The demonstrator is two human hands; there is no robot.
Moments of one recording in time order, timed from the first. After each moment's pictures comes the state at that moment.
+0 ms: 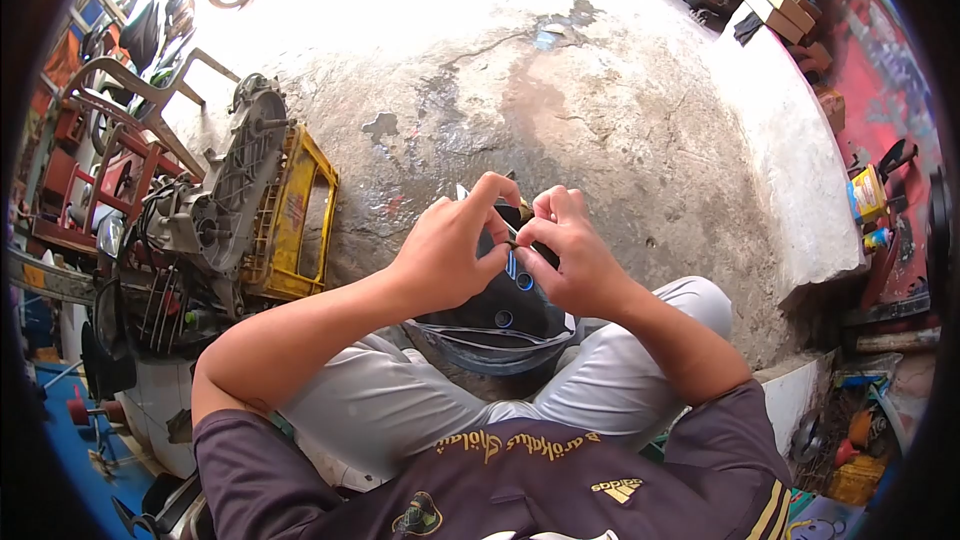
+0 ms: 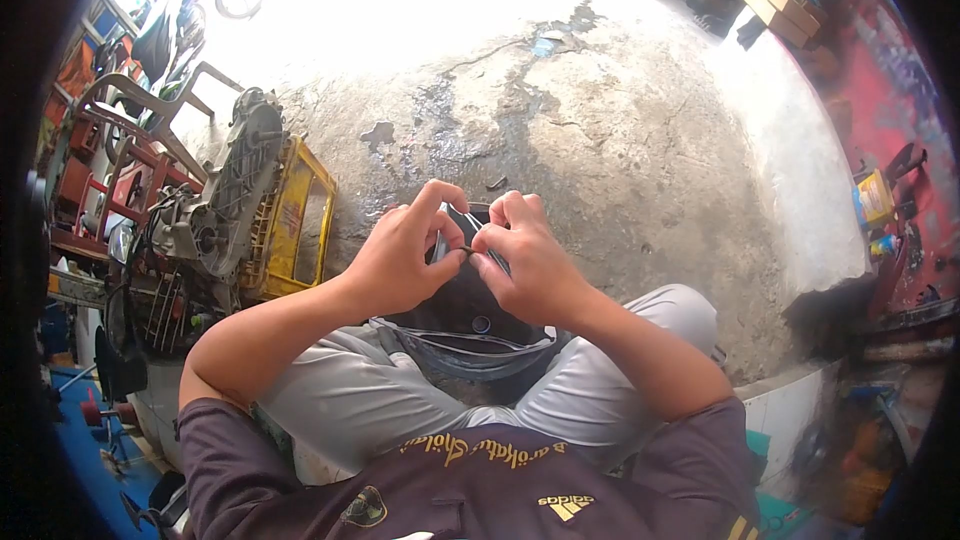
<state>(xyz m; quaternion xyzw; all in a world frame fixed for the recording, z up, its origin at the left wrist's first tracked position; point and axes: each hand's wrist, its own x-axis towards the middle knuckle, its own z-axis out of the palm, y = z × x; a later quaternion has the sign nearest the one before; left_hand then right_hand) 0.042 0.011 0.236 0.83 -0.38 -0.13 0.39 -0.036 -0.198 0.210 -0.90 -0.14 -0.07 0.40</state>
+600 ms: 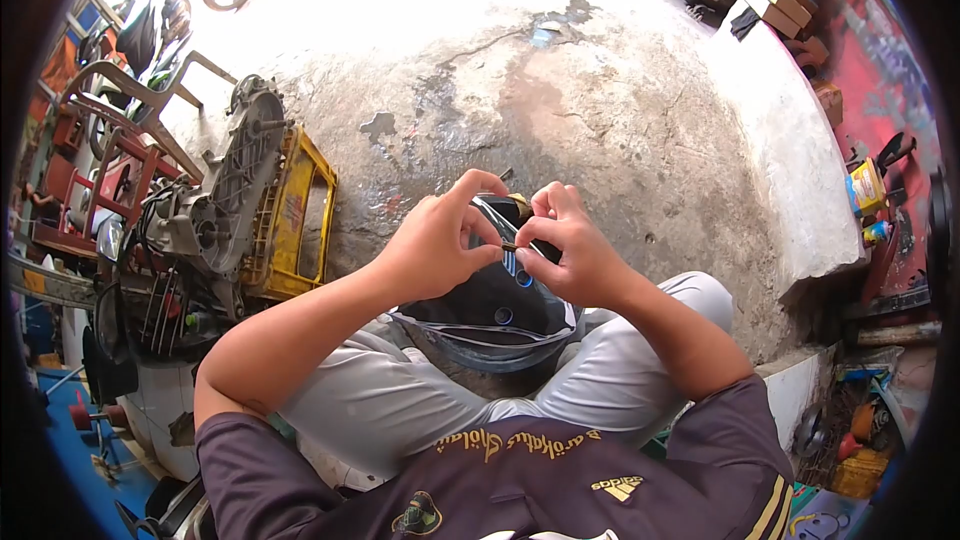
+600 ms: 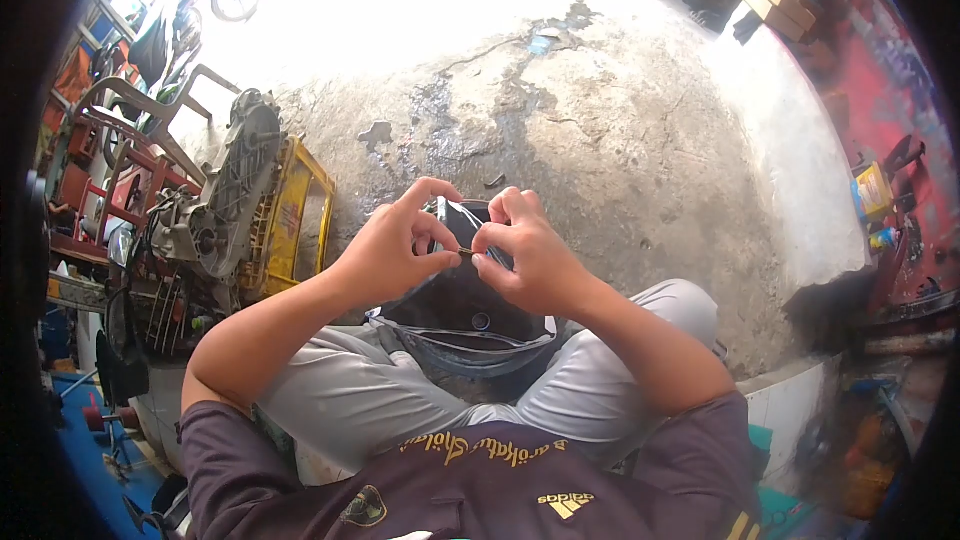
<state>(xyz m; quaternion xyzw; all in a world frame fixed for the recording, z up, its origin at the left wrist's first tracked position) 0.051 0.018 0.246 0.81 -0.32 -0.24 0.42 -0.033 -0.207 0.202 -0.89 -0.16 -0.05 0.42</state>
